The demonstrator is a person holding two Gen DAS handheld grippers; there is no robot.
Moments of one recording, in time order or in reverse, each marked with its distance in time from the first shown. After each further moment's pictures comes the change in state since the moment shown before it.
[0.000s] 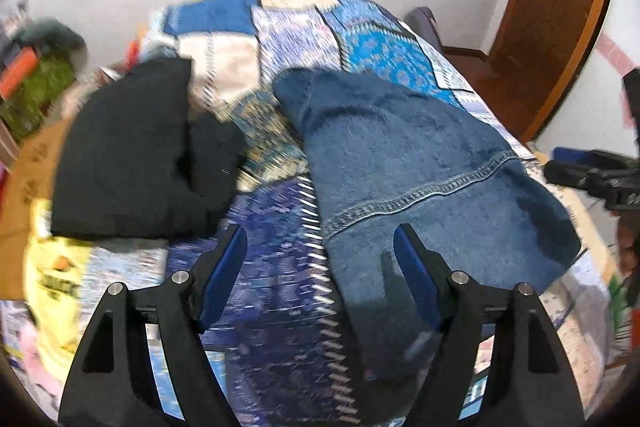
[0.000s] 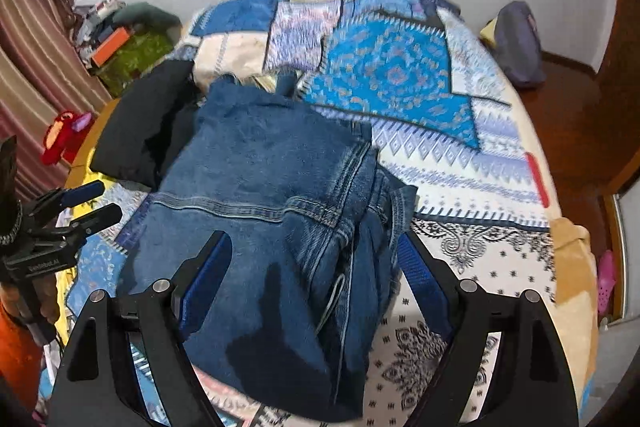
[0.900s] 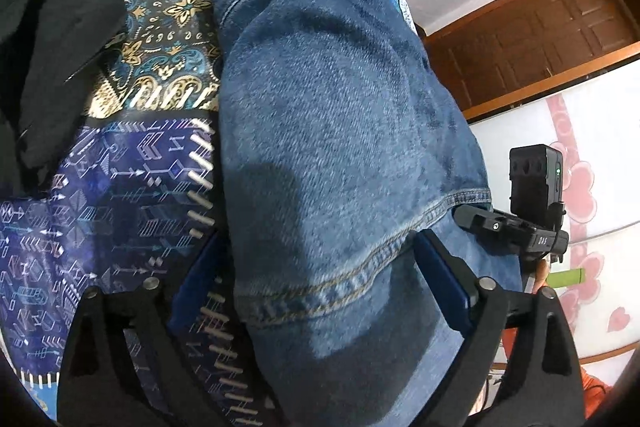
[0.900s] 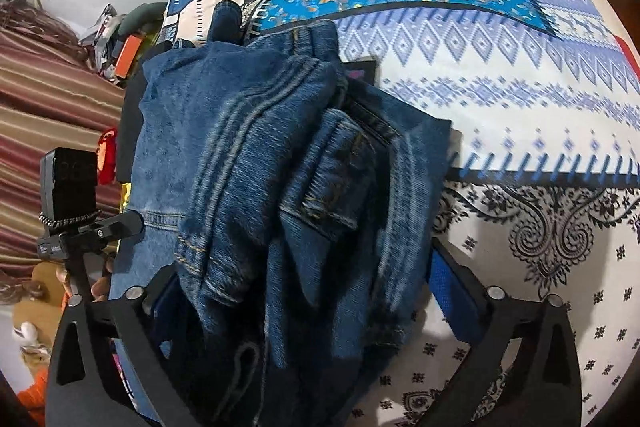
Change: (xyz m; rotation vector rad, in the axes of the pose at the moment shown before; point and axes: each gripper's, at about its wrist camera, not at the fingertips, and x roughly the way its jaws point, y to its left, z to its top) left arm 0.124 0.014 0.022 -0.288 0.297 -0.479; right arm 0.088 -0.072 -0.010 0.224 0.236 0.353
